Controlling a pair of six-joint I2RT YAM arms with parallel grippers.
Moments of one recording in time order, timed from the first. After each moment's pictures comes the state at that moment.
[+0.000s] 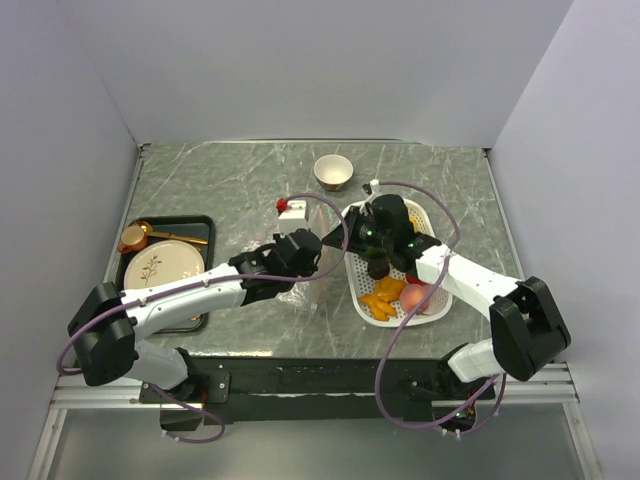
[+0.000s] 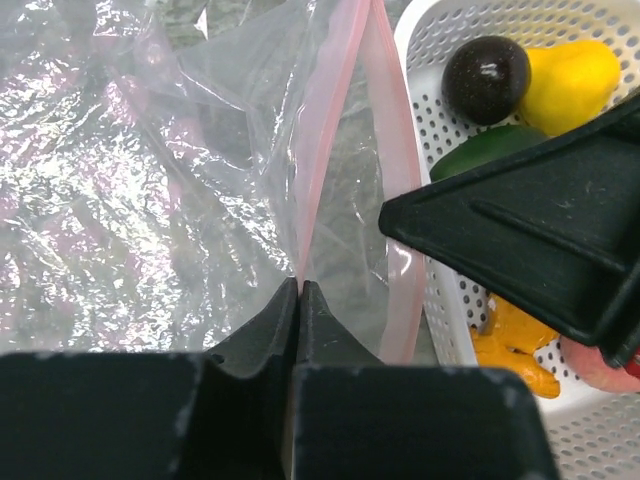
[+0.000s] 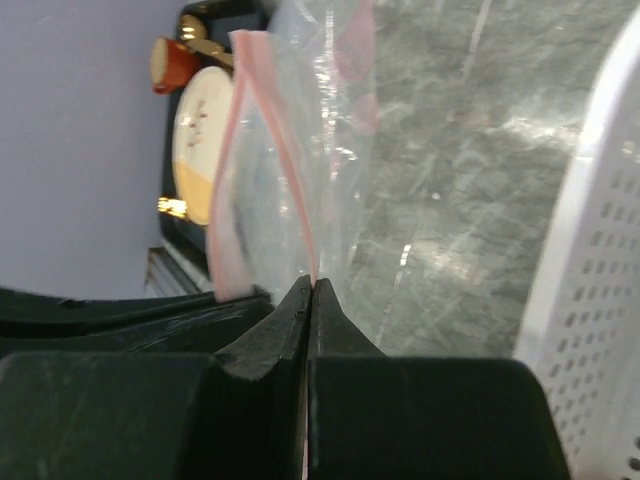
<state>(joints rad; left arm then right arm) -1.00 1.39 1.00 -0.27 -0.61 -0.72 0.55 1.40 0.85 0.08 -0.34 0.81</state>
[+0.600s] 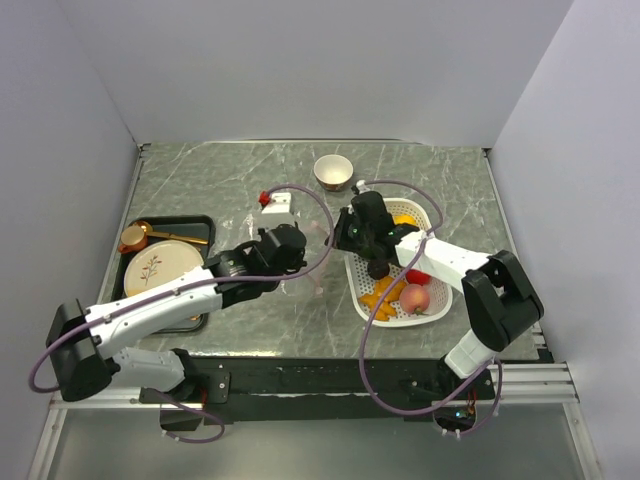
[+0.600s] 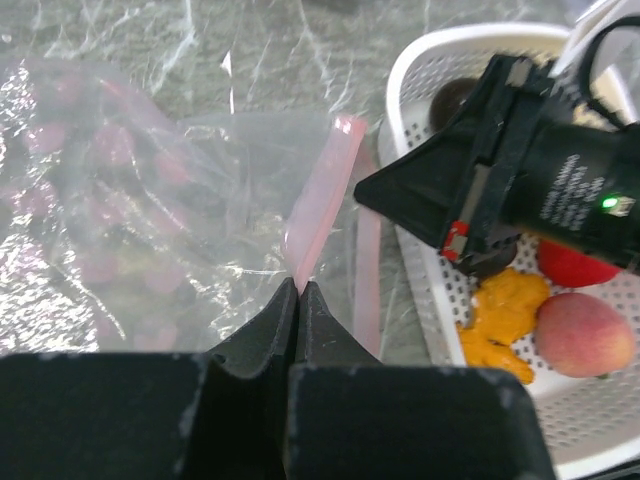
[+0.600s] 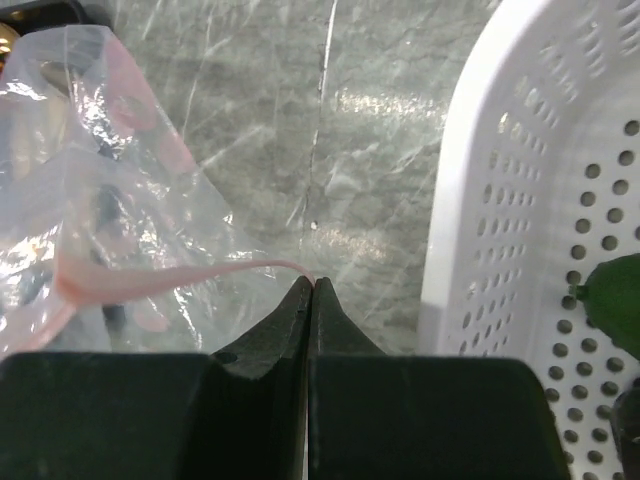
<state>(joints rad) -1.00 1.25 1.04 -0.39 -0.63 -0.70 0.58 1.60 0.98 -0.06 -0.12 0.70</state>
